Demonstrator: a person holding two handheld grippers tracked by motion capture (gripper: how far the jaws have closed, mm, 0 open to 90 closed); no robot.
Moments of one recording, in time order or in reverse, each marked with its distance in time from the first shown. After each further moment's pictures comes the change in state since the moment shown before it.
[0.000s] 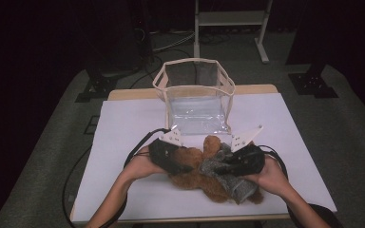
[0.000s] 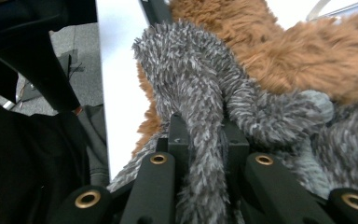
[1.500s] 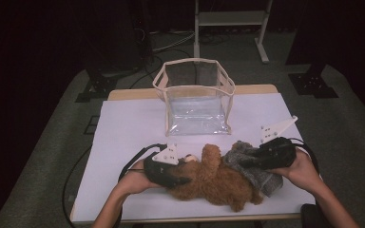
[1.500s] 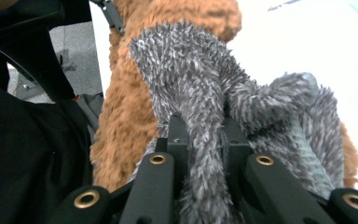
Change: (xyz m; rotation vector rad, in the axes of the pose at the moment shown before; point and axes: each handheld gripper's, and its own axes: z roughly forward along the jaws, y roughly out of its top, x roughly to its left) left arm -0.033 -0.016 -0.009 -0.031 0.008 0.046; right arm -0.014 -0.013 -0.067 0.005 -0.050 0.031
